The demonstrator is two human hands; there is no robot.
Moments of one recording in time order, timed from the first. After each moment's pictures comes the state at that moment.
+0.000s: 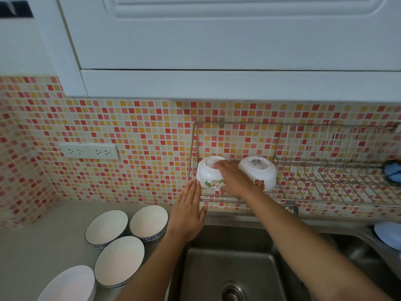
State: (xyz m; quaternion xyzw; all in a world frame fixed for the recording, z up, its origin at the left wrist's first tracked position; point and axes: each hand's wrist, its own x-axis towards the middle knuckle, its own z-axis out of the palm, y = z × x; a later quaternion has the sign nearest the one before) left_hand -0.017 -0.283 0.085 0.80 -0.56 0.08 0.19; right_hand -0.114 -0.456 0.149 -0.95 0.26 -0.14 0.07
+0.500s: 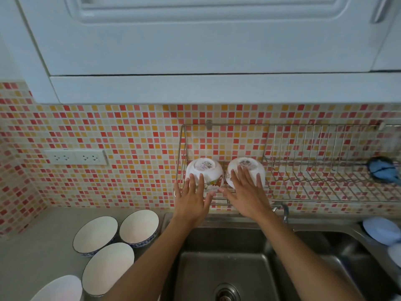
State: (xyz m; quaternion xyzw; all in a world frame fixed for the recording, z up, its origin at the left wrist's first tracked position) left_hand -0.033 -0.337 0.104 0.83 -0.54 0.07 0.14; right_hand -0.184 -0.457 0.120 -0.91 0.40 -0.10 0.00
